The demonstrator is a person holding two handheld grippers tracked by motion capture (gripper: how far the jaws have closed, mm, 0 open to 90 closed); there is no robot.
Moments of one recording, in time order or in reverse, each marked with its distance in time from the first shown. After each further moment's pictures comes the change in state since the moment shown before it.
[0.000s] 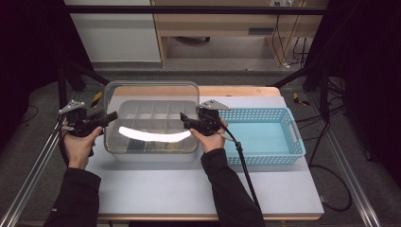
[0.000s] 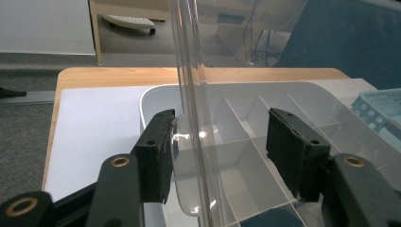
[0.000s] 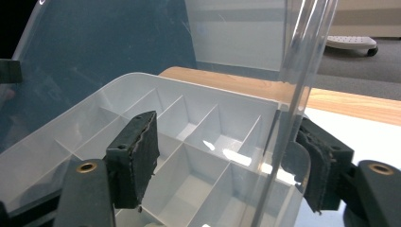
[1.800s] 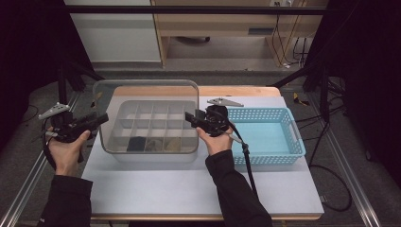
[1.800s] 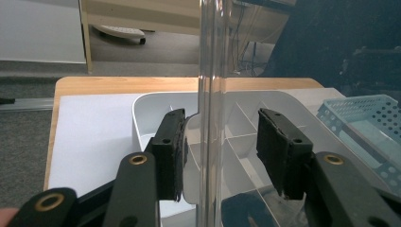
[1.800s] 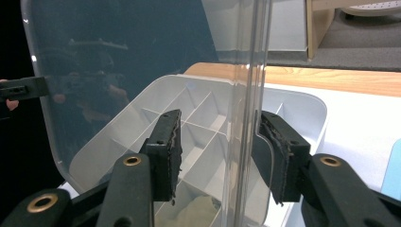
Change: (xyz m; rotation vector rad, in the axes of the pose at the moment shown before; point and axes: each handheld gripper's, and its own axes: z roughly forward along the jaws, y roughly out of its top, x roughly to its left) left arm -0.008 0.006 -0.043 -0.042 -0.047 -0.014; right arm 0.008 0.024 -0.044 0.054 0.083 0.139
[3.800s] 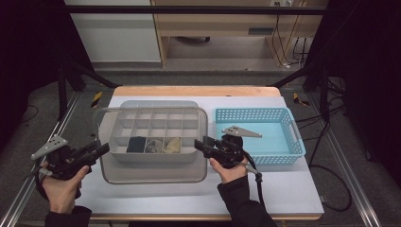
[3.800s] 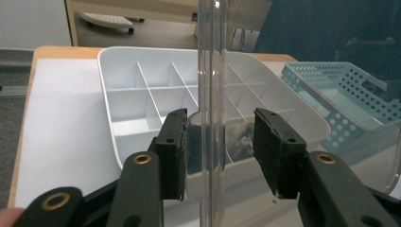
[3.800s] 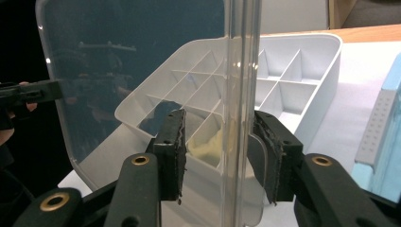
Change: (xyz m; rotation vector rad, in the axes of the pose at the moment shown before) left arm -0.050 -0.052 -0.056 0.020 -0.029 0.022; right arm 0.011 -0.055 -0.067 0.026 0.076 0.036
